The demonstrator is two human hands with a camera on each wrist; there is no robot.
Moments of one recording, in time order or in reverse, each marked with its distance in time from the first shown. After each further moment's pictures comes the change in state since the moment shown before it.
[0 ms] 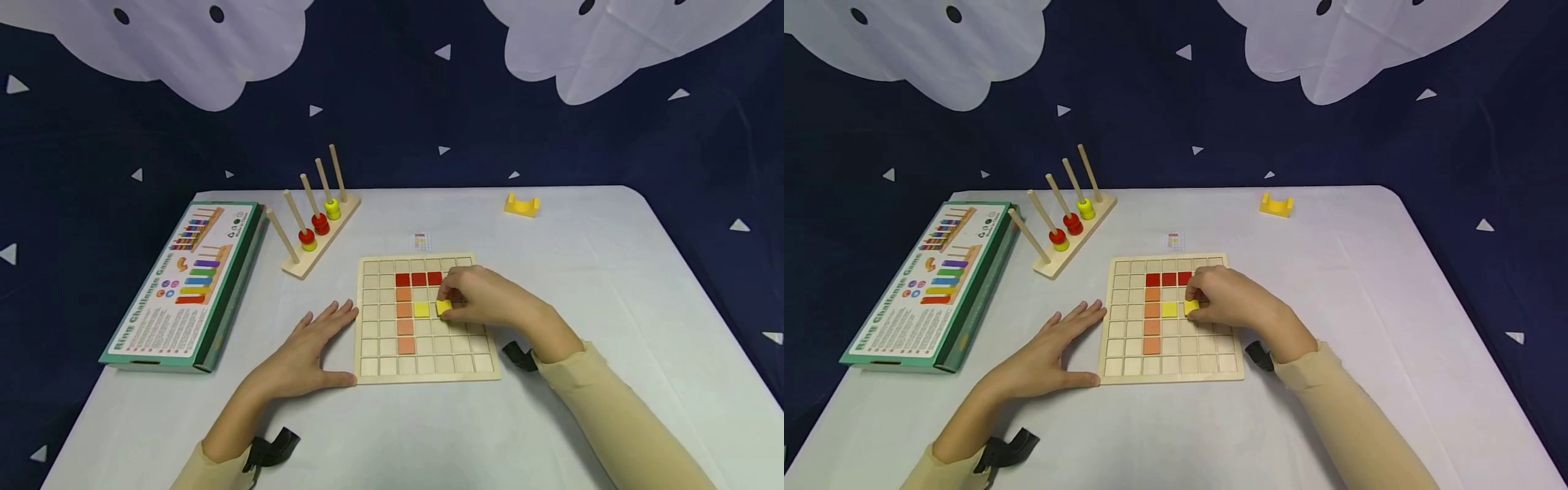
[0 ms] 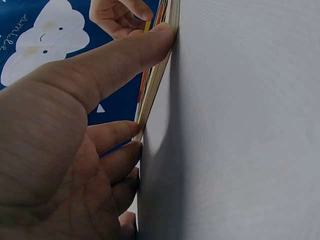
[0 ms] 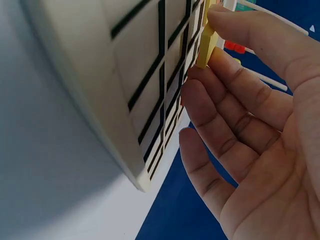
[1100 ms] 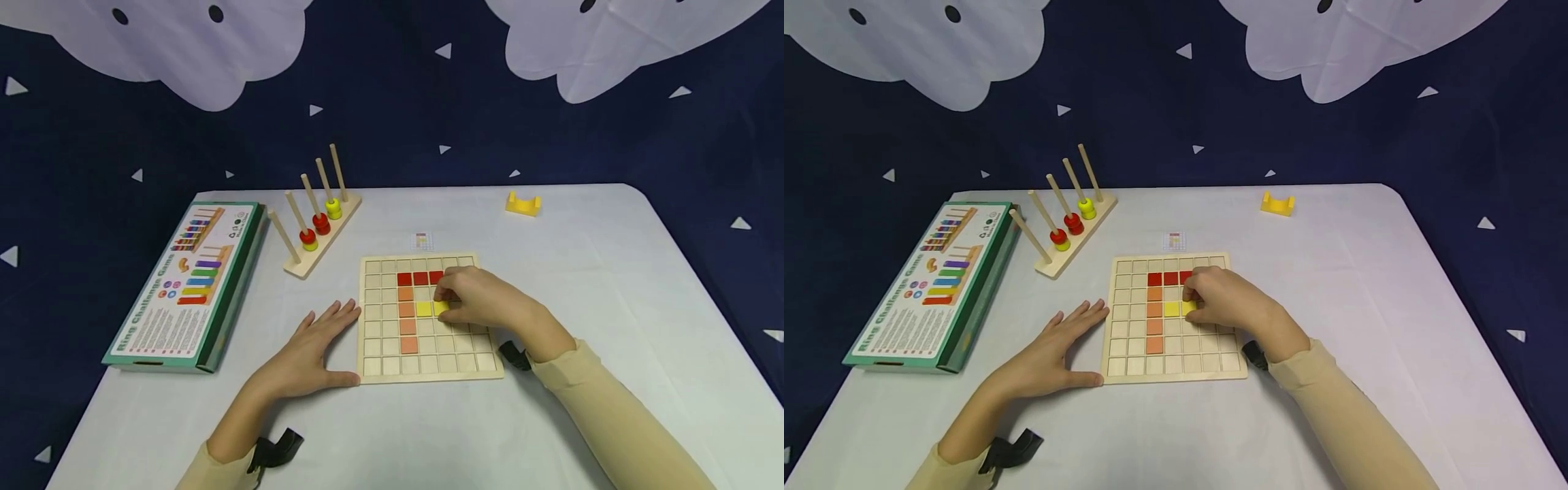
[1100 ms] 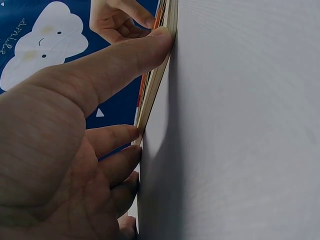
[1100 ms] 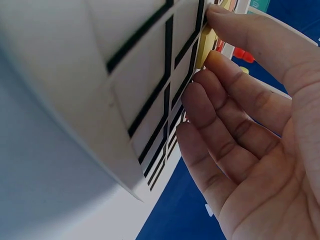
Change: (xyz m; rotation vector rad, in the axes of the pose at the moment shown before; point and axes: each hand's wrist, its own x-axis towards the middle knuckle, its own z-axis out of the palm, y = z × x) left_hand 0.000 0.004 -0.001 0.003 -0.010 0.001; right_hand 0.007 -0.005 0.005 -0.056 -0.019 0.002
